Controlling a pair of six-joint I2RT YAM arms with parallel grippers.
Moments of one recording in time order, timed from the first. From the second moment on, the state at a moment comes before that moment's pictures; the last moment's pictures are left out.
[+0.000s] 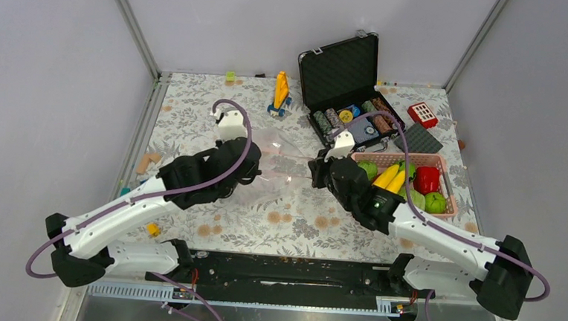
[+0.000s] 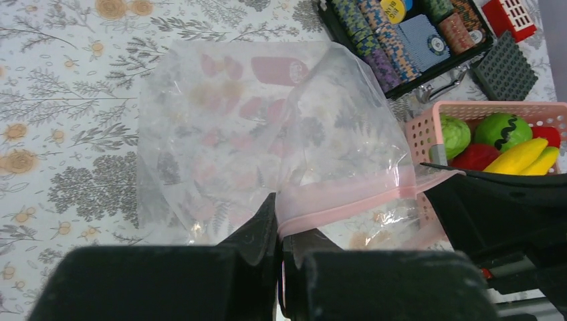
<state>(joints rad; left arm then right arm) -1.02 1.11 1.26 -0.83 -0.70 -0.80 0.95 1.10 0.78 -0.05 0.47 0.38</state>
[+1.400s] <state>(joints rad) -0.87 1.30 1.16 -0.74 -0.50 -0.60 0.56 0.87 0.82 -0.74 0.50 0.69</state>
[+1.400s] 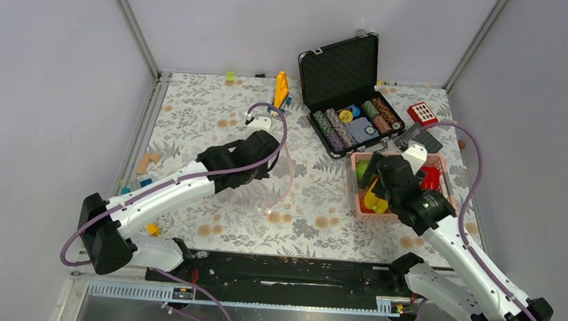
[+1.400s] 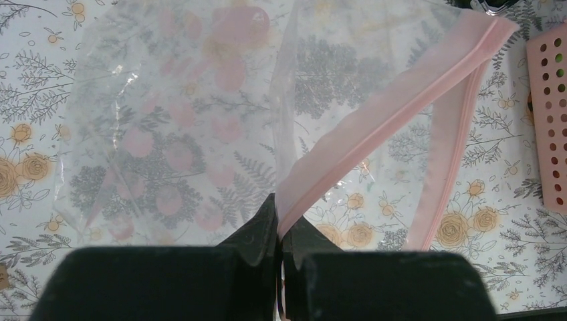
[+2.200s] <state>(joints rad) -0.86 1.32 1.14 -0.68 -0.39 -0.57 0.47 0.92 0.73 -0.76 0.59 0.85</state>
